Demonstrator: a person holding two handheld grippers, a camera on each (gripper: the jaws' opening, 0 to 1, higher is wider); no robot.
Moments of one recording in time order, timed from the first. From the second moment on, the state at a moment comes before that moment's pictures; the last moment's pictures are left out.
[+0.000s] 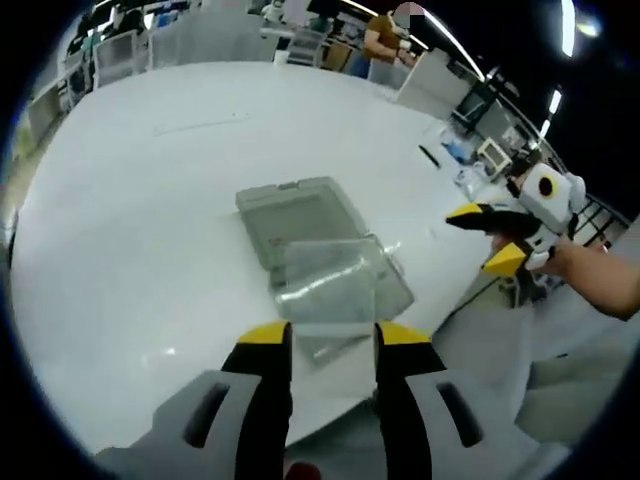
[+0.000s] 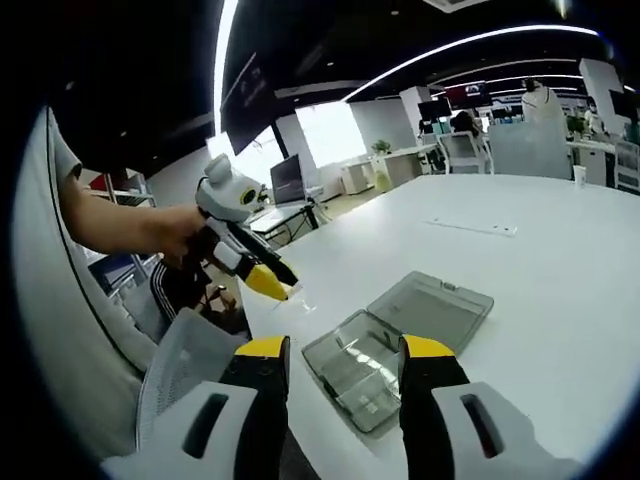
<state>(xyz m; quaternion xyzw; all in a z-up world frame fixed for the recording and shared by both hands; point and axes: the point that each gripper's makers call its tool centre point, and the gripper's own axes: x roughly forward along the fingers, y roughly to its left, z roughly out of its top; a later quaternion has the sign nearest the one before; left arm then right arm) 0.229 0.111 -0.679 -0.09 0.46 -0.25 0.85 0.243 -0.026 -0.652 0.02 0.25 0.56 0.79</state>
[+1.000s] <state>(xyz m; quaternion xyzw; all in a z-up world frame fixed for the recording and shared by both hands) 0.225 0.048 -0.647 -0.21 0.39 -0.37 0.82 0.231 -0.002 -0.606 0.14 0.24 0.62 0.73</state>
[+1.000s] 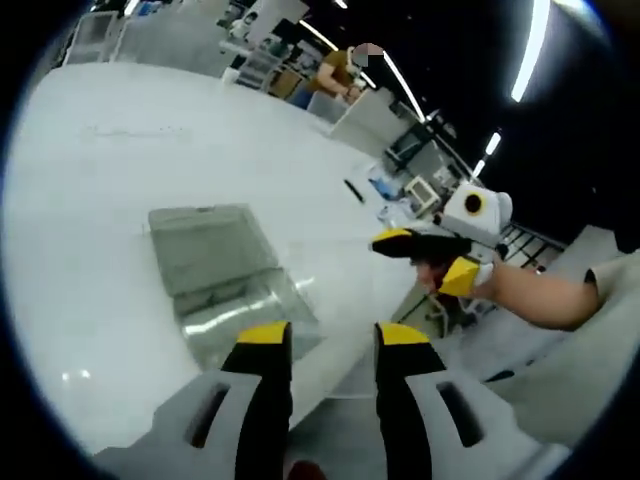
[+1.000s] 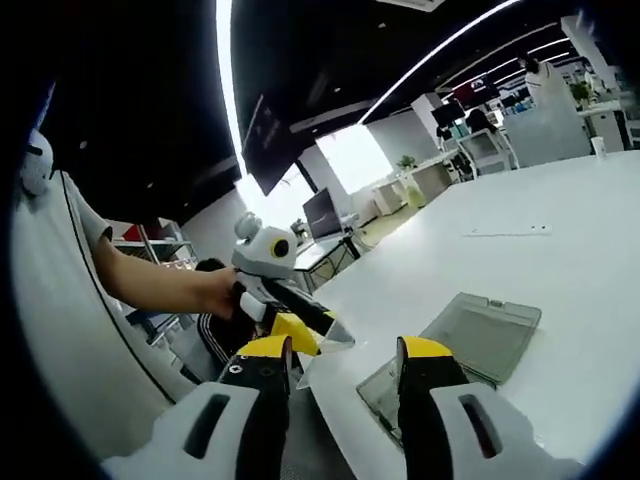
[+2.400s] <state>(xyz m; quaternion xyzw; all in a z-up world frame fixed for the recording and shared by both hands) 0.211 0.006 -0.623 -0.25 0.31 -0.47 0.78 0.214 0.017 -0.584 0.20 0.25 0.66 0.68</state>
